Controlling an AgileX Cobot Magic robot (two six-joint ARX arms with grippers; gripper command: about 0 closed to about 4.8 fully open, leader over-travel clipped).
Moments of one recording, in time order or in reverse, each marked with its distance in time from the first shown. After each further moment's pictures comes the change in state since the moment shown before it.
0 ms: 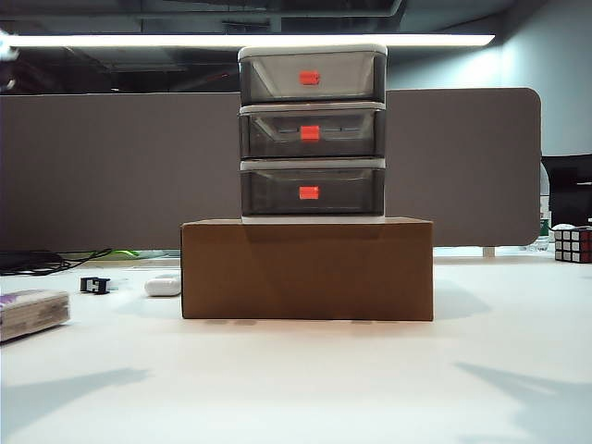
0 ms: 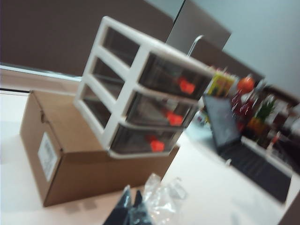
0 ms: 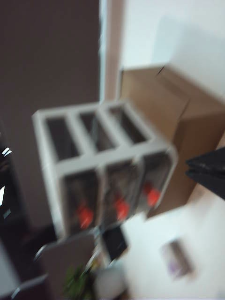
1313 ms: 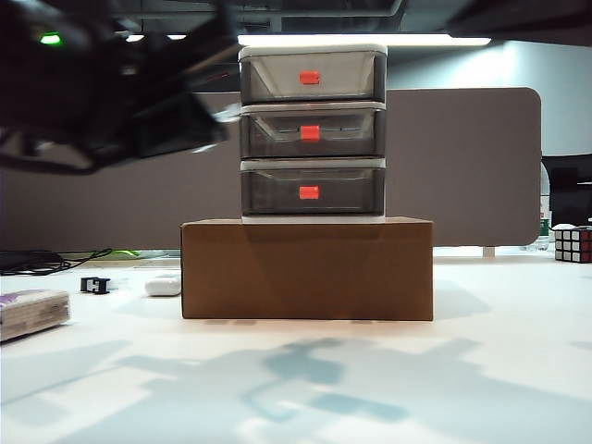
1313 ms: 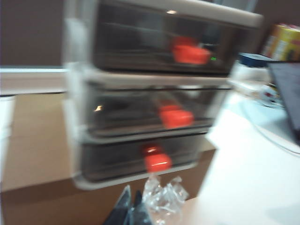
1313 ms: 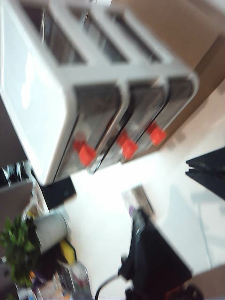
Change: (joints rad) left arm -0.771 1.268 0.267 0.858 -0.949 0.300; right arm 0.318 0.731 0.476 -0.082 0.024 -0.139
